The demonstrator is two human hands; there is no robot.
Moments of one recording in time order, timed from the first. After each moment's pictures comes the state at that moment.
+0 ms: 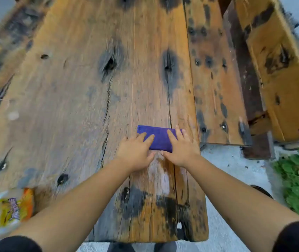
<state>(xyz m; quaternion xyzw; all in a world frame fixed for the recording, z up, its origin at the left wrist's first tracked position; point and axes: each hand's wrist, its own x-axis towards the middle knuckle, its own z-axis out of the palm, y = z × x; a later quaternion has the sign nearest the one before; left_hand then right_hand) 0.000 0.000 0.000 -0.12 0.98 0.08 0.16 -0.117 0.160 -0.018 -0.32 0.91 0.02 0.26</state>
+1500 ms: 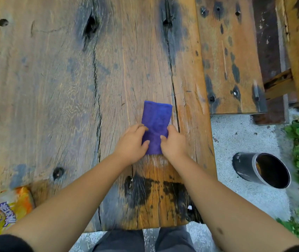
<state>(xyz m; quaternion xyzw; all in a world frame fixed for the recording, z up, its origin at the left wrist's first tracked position) 0.008 -0.016 -0.078 -0.14 0.93 0.33 0.12 -0.069 0.128 -0.072 -0.07 0.94 -0.22 0.27</state>
